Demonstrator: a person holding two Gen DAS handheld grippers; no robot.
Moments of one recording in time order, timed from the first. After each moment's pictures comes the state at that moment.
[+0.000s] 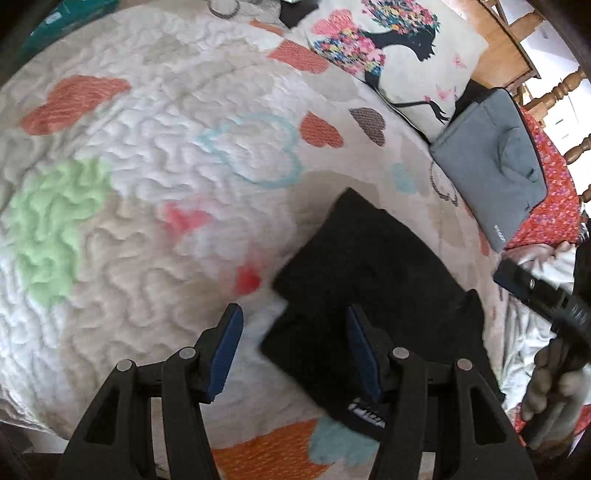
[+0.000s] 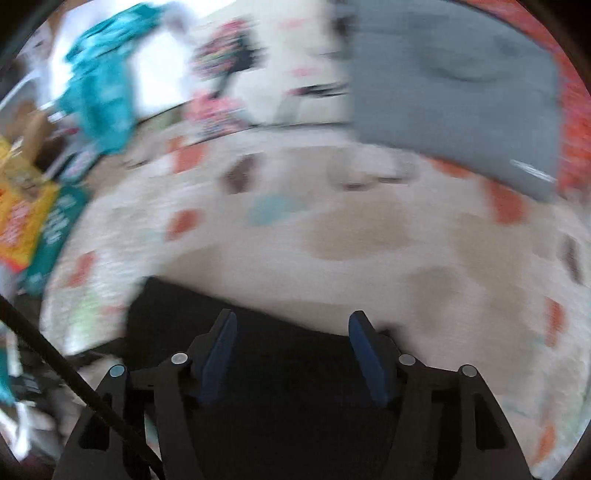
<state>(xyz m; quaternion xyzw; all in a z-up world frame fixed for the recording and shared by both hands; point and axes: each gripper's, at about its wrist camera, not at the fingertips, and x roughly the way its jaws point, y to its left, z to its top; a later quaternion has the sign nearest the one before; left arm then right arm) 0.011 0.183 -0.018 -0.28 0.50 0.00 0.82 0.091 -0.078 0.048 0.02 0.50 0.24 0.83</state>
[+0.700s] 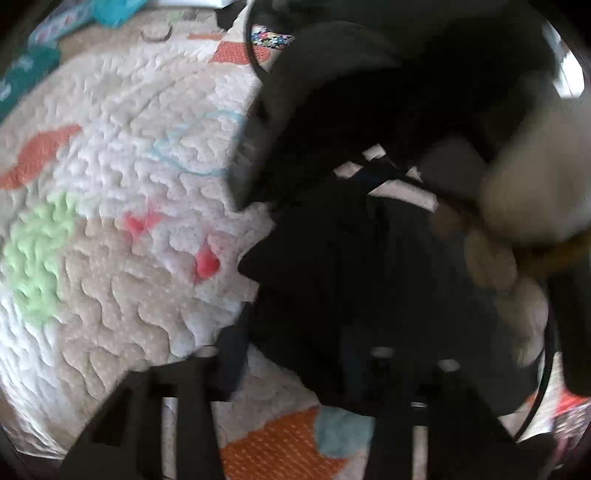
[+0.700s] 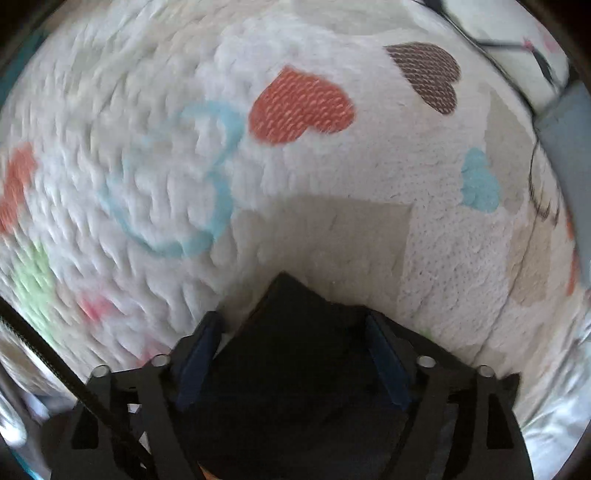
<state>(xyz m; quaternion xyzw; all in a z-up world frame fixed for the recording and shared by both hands) 0.008 0.135 -0.020 -0.18 0.51 -0.04 0.84 0.135 0.130 -0.040 -0.23 0.66 0.15 0.70</state>
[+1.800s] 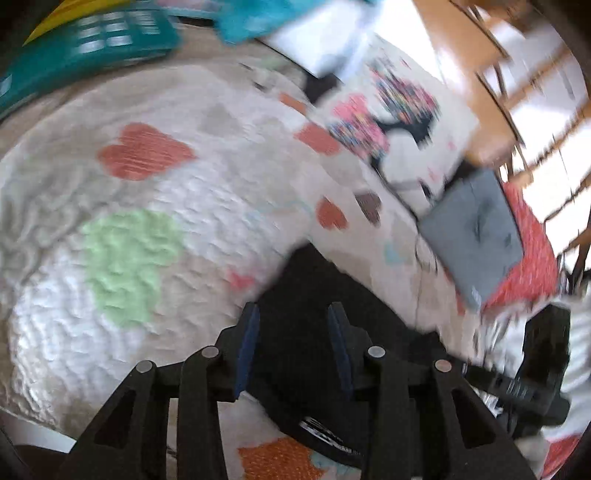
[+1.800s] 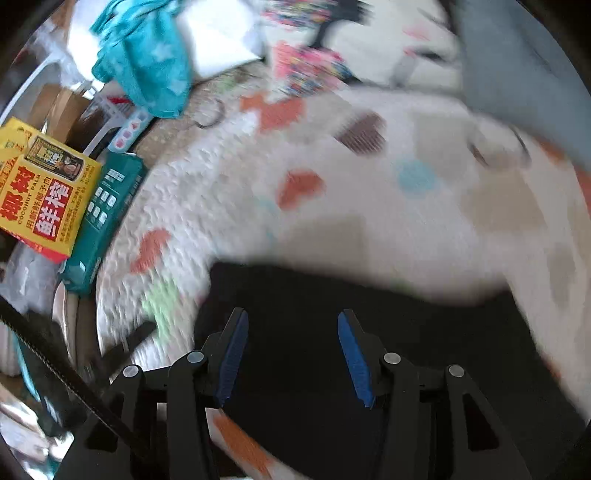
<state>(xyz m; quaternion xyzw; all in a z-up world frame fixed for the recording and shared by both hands) -0.038 0.209 0.021 -0.33 0.40 0.02 0.85 0.055 -0.037 0.040 0.08 0.55 0.24 0.80</state>
